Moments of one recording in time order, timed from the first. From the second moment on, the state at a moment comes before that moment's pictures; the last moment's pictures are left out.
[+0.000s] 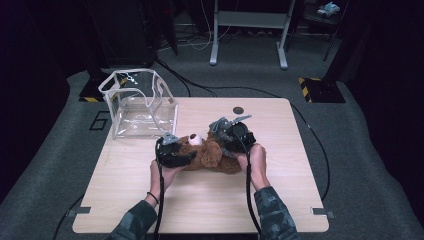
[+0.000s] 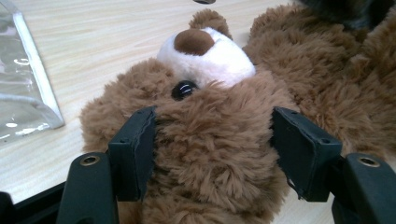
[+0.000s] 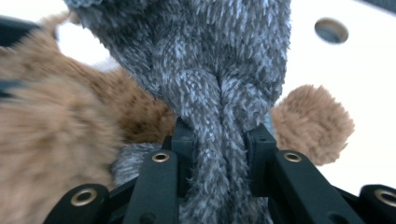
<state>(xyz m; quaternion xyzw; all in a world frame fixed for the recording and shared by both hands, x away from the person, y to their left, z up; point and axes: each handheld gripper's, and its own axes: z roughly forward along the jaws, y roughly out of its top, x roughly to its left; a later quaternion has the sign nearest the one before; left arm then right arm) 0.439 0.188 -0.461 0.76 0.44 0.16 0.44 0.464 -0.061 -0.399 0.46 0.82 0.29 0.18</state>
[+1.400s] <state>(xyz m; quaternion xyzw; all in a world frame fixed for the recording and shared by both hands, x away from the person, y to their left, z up) 0.430 0.188 -0.464 0.76 0.44 0.17 0.45 0.455 -0.224 -0.448 0.60 0.75 0.16 0.22</state>
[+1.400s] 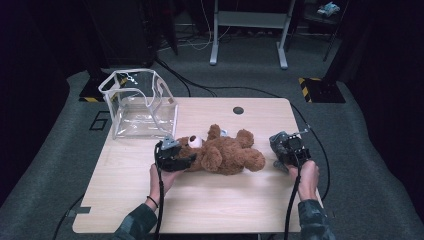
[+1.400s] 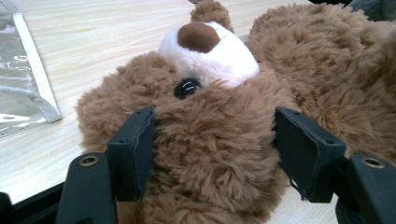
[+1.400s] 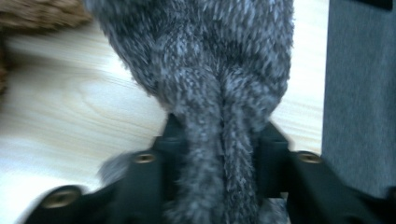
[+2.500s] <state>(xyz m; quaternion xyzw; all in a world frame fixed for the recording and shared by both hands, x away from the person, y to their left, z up) 0.420 0.196 -0.435 0.75 0.44 0.18 0.47 0.421 -0.180 -0.392 0.52 0.77 0.34 0.17</state>
